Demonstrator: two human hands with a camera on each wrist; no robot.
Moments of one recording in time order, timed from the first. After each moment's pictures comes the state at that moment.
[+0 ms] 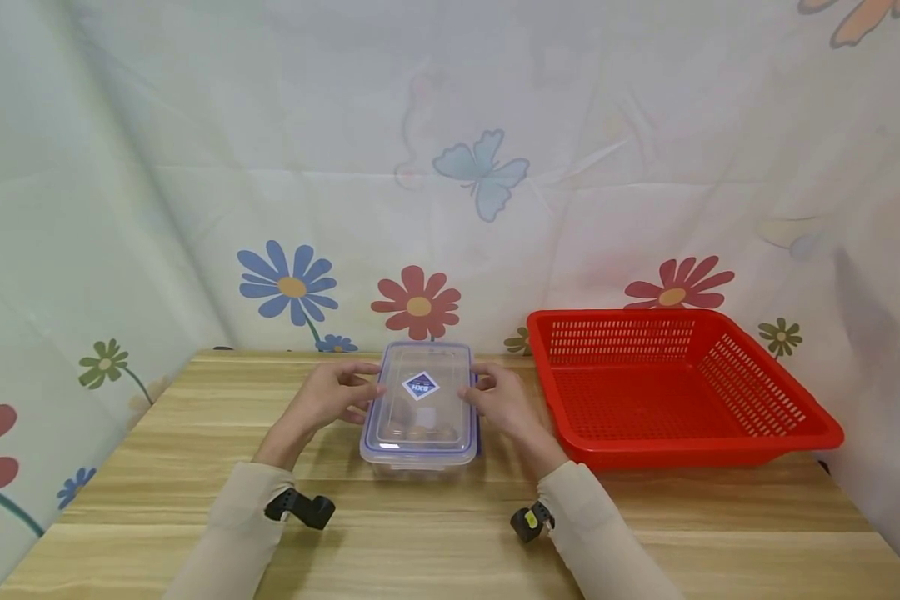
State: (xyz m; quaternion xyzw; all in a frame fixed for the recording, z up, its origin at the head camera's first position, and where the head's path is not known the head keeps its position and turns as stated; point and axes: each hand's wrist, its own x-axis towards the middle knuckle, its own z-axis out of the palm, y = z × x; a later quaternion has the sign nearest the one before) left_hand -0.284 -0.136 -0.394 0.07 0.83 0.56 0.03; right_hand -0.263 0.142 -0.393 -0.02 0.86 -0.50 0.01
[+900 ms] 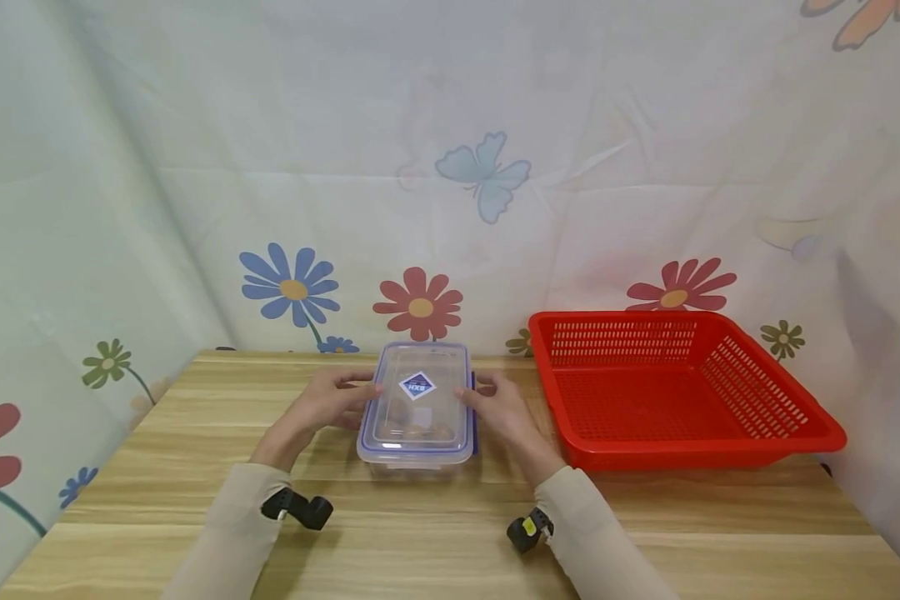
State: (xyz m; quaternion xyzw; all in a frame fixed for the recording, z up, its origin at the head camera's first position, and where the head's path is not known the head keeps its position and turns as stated) left_hand -0.286 -0.144 -0.404 0.06 0.81 0.58 0.07; right_hand -0.264 0.137 -0.404 0.02 0.83 -0.56 0.04
